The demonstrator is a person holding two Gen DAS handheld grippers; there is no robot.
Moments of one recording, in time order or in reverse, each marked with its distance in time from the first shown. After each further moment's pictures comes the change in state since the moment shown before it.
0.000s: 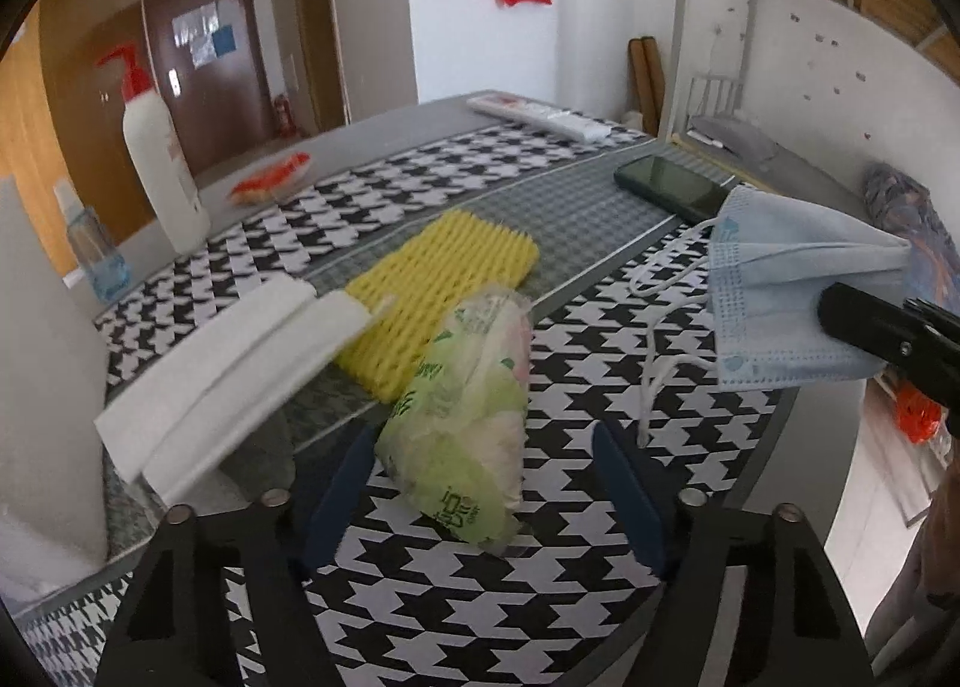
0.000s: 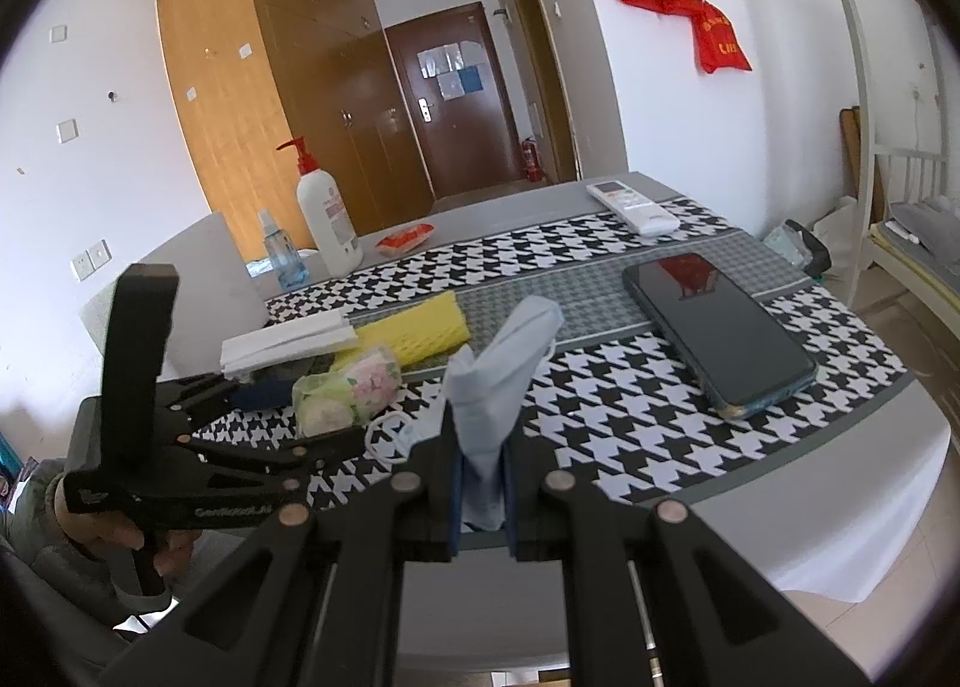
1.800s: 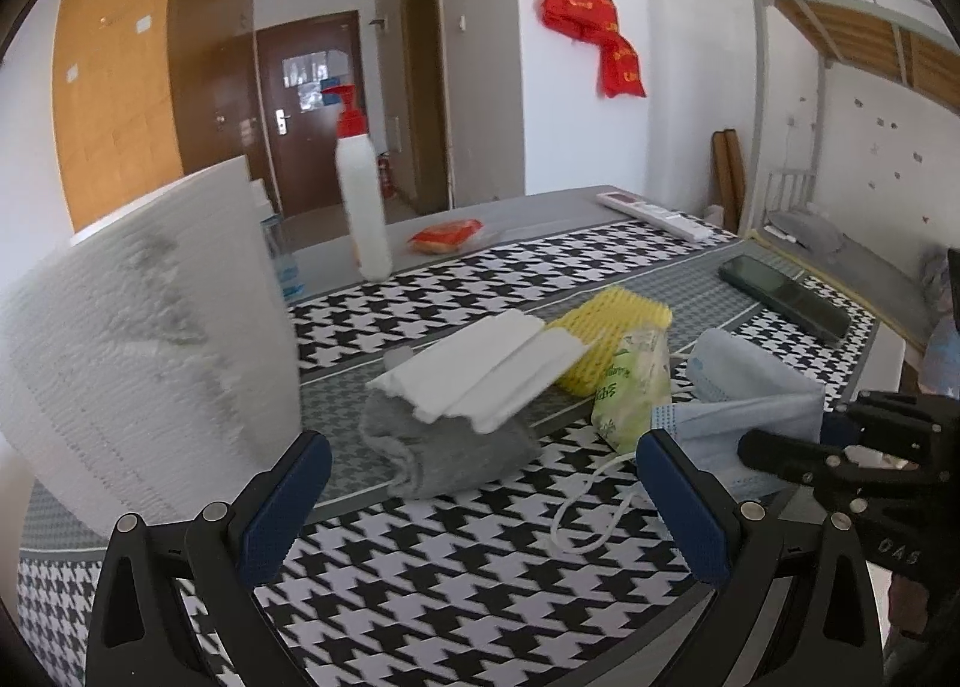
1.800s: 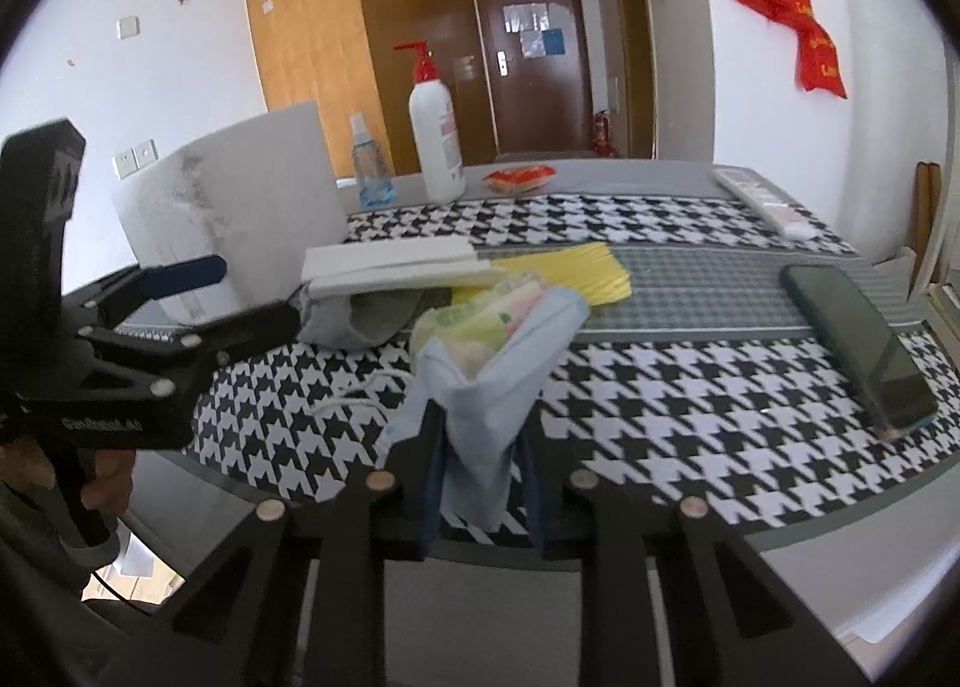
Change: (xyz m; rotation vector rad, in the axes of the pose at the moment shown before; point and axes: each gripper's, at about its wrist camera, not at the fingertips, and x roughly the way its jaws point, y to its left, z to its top) left arm -0.082 0.065 -0.041 -0.108 -0.226 0.182; right arm 0.039 0.078 -0.014 -0.183 0.099 0.086
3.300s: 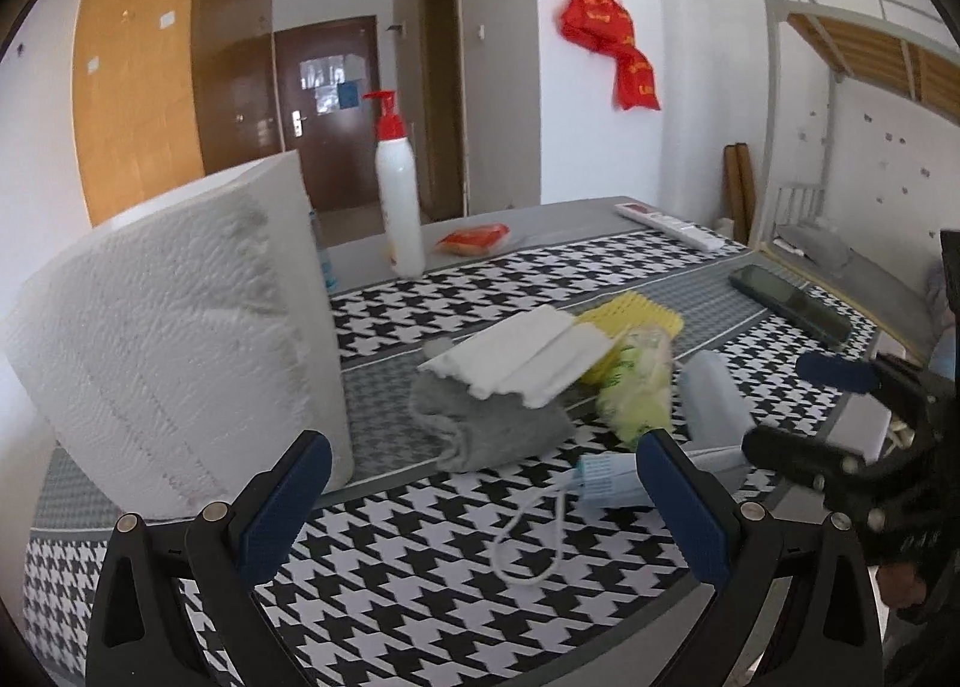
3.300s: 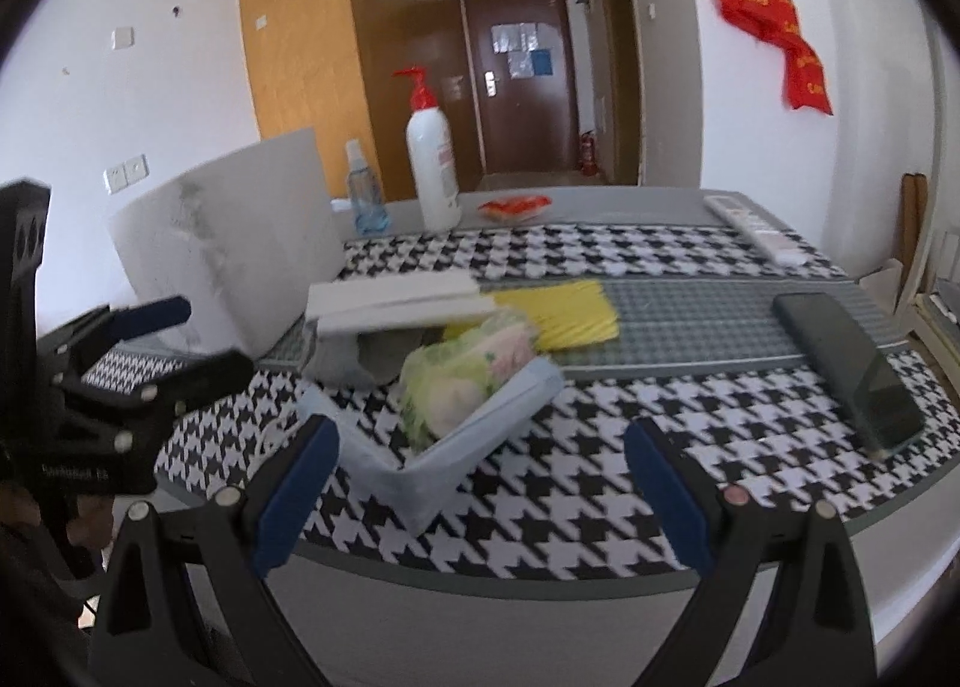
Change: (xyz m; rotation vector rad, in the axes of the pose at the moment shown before) left arm -0.022 0.024 -0.012 -0.038 -0.019 0.028; right arm 0.009 0.018 0.008 -0.019 -0.028 -0.033
